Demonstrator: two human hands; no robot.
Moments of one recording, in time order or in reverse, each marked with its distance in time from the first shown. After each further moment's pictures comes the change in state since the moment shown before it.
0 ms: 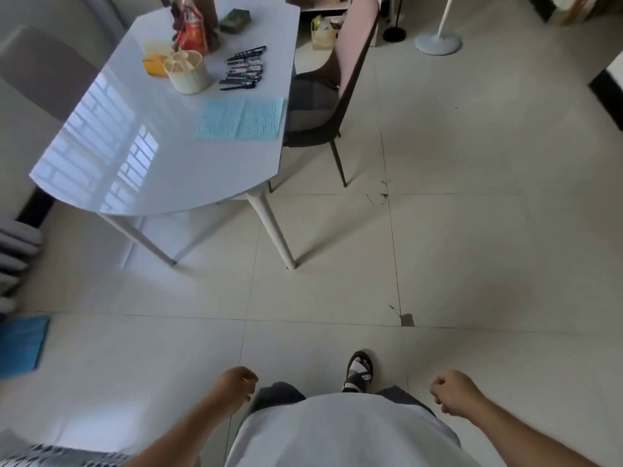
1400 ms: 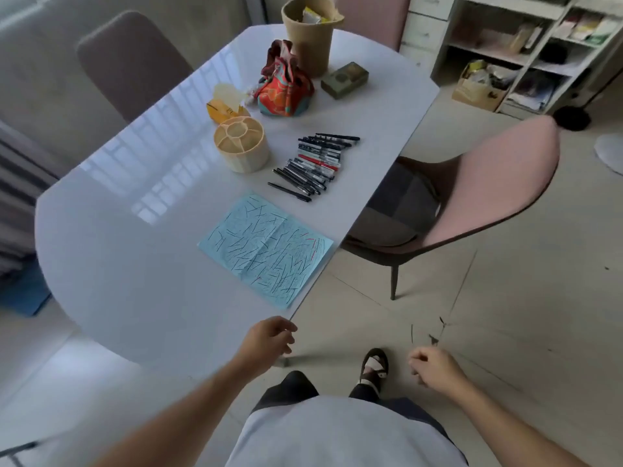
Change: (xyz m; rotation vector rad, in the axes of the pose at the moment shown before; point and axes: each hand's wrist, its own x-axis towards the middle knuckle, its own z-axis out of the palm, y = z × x) left_hand 0.291 0.504 -0.239 -0.606 0.237 0.089; right_hand 0.362 -0.606 -0.340 -0.365 -0.140 -0.441
